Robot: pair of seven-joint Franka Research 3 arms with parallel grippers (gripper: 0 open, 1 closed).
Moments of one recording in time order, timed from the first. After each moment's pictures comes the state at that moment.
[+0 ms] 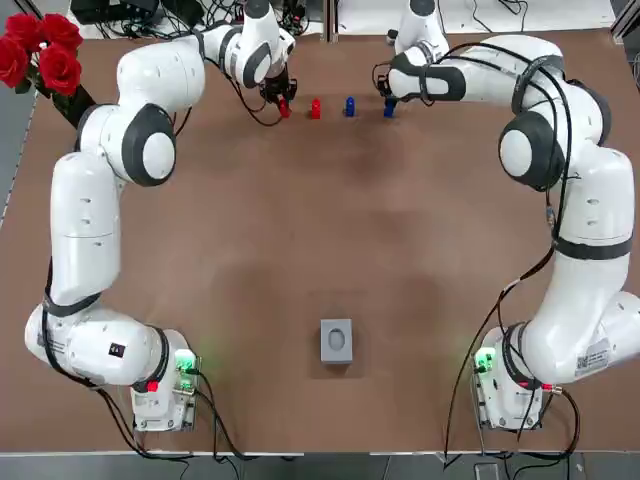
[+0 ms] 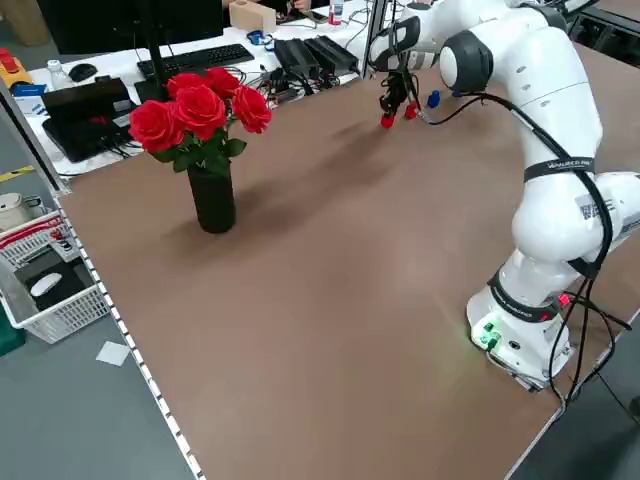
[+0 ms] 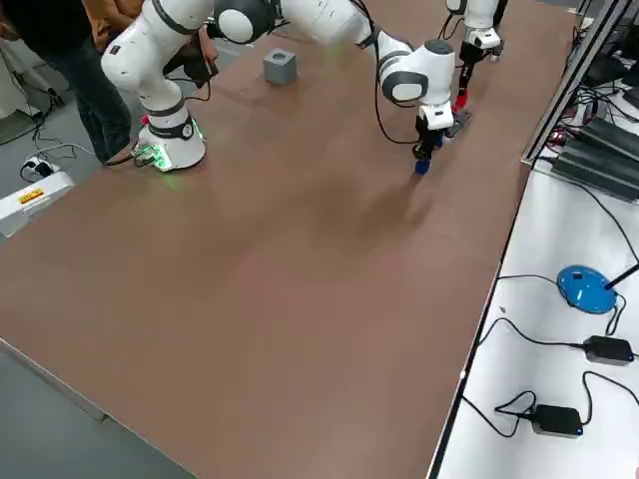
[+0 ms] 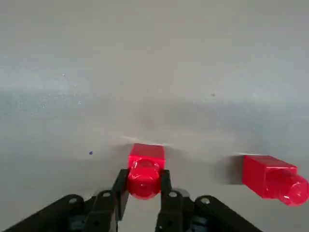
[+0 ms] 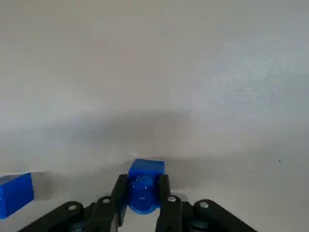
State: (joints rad) left arm -0.25 0.92 -0.32 -1.31 0.30 2.31 -0.69; right arm 0.26 0.85 0.19 -1.40 -0.18 2.36 0.66
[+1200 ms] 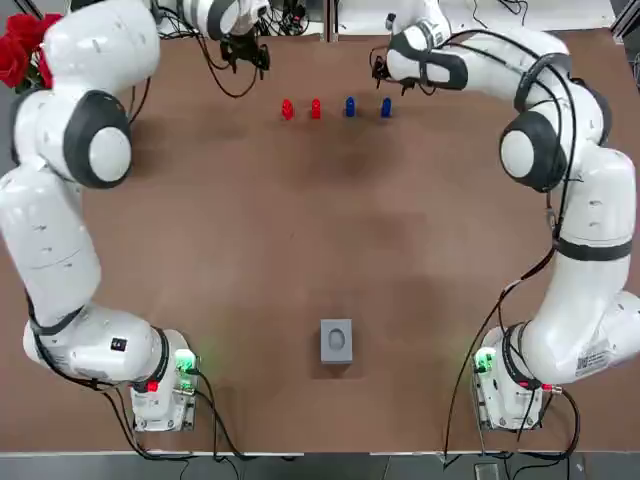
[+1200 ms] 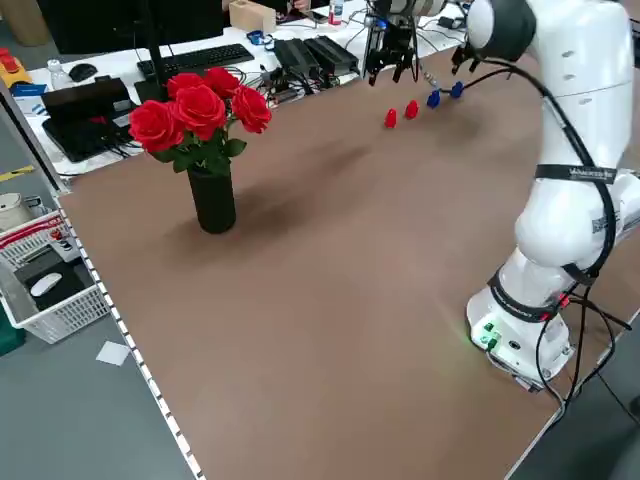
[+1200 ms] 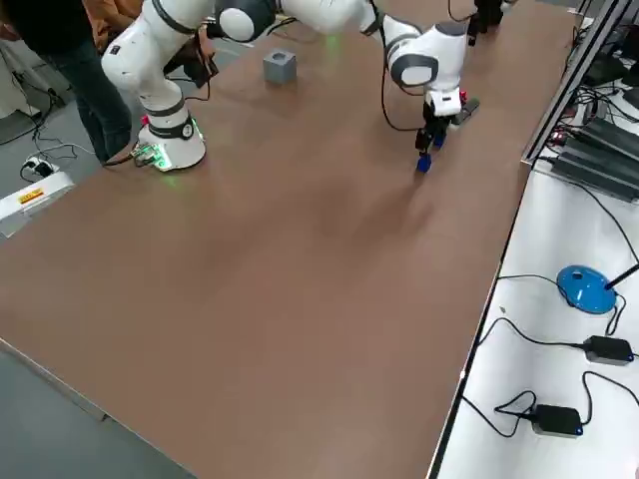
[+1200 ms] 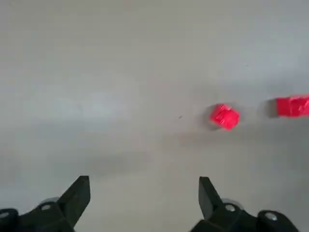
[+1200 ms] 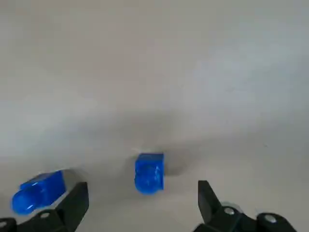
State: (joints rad) left arm -0.14 0.52 -0.32 -1.51 0.30 2.04 -0.35; right arm 0.25 0.77 0.21 -1.33 -0.19 2.20 0.74
